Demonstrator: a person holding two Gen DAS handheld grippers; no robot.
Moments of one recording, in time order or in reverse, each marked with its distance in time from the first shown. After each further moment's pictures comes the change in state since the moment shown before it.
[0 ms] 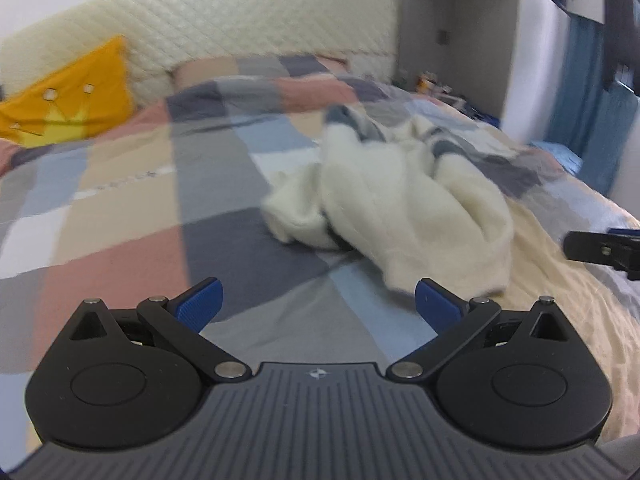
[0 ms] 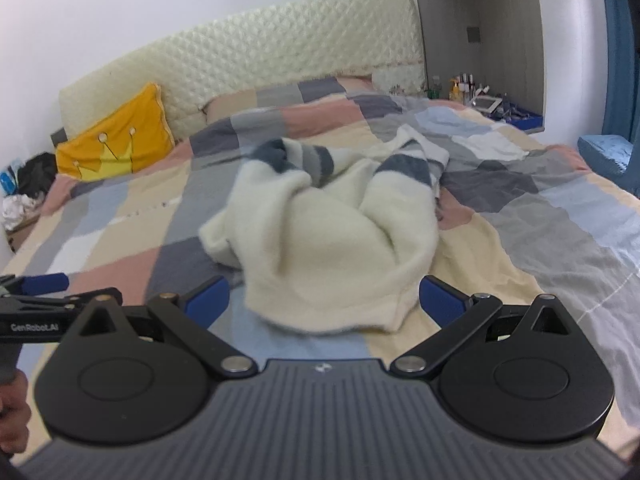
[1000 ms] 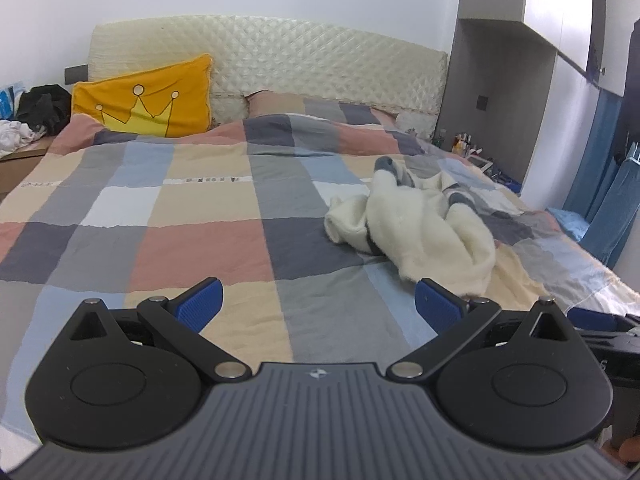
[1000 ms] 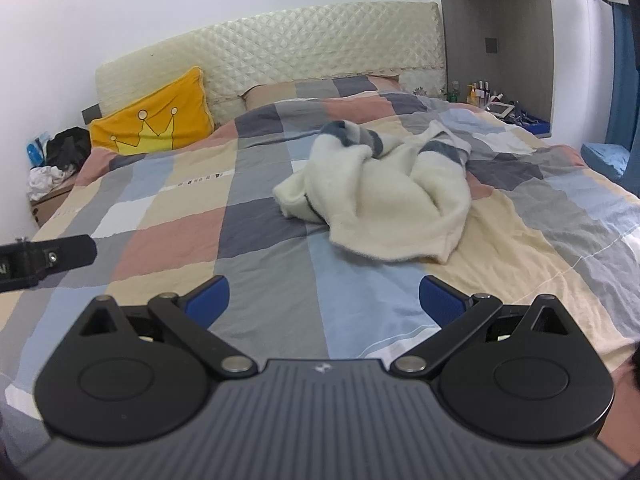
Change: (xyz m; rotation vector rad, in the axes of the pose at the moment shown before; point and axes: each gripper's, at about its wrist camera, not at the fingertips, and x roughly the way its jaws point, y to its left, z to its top) left arm -0.218 0.030 -0.062 -0.187 -0.134 0.107; right arm -0.111 0.102 -0.061 -0.049 -0.026 0.005
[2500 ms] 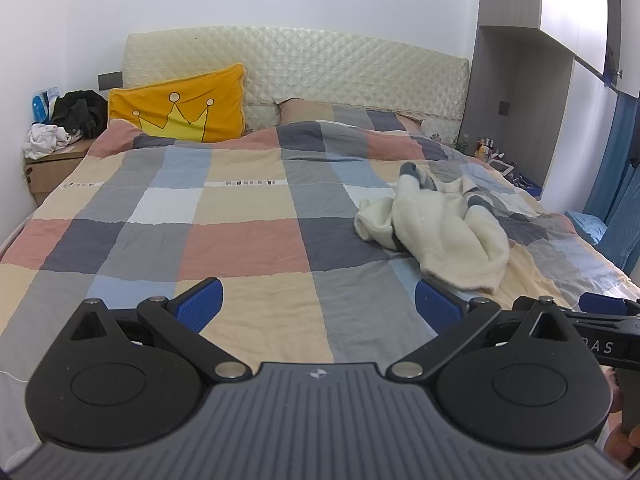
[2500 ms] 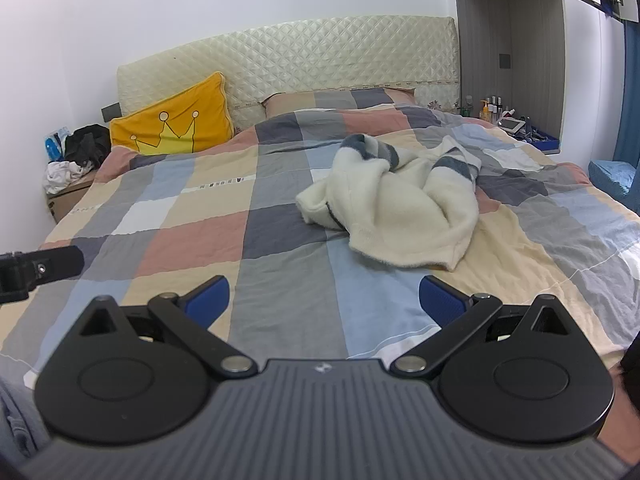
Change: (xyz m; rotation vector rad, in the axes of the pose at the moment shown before) left arm -0.080 0.004 -0.010 -0.001 -0.009 0.098; right arm -0.043 0.020 -0.001 -0.048 -0.022 0.031
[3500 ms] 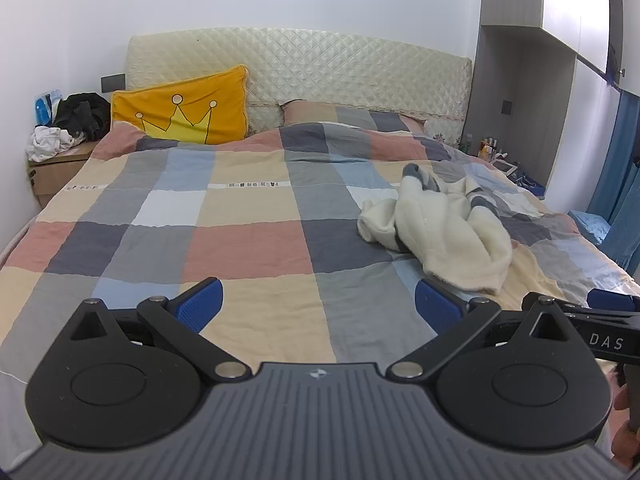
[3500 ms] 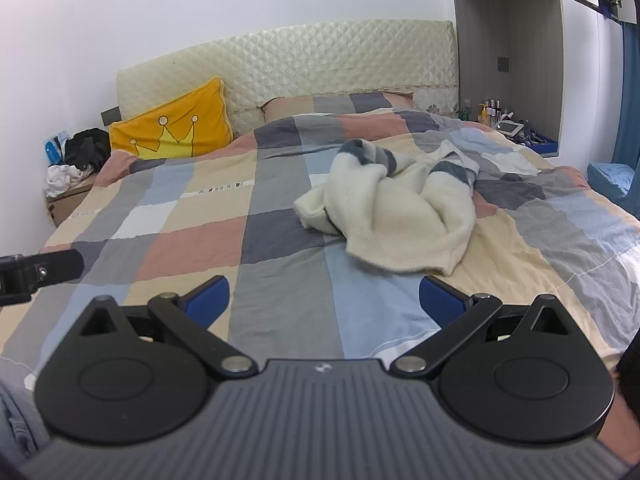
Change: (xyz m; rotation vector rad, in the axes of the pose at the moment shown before) left arm -0.002 0.005 0.004 0.001 0.003 0.007; right arm -0.003 -0.002 0.004 -0.002 -0.013 -0.006
